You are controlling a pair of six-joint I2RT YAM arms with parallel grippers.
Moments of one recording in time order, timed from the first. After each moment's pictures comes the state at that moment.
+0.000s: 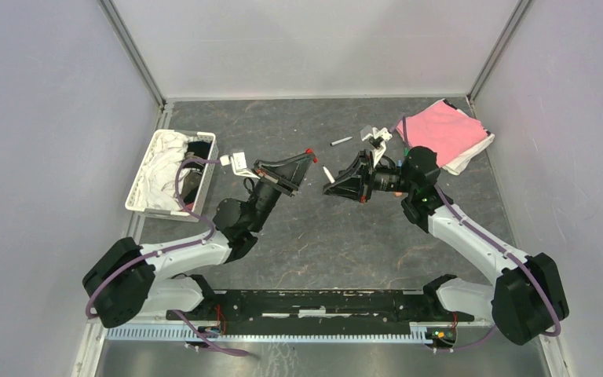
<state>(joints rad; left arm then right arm) -0.87 1.21 0.51 1.22 -0.23 -0.77 0.45 1.18 0.73 0.53 -1.02 0.46</state>
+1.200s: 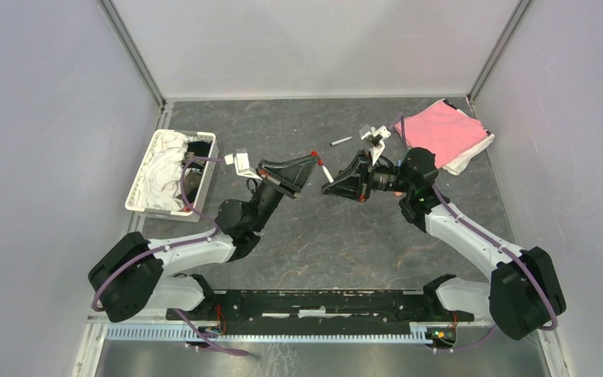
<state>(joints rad) -0.87 1.27 0.51 1.33 -0.14 -0.81 0.46 1.21 0.71 0.63 -1.01 0.57</state>
